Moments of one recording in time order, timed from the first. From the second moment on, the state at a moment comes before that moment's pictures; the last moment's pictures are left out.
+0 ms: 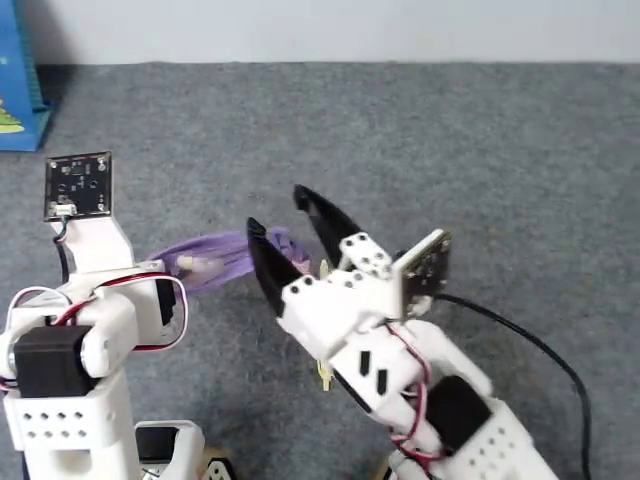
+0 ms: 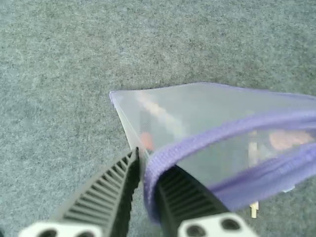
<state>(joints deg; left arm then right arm) -6.5 -51.1 20.4 99.4 10.6 -43.3 -71.4 52.4 28.4 -14.6</state>
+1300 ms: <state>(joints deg) -6.5 -51.1 20.4 99.4 10.6 -26.5 -6.6 43.8 47.1 -13.9</state>
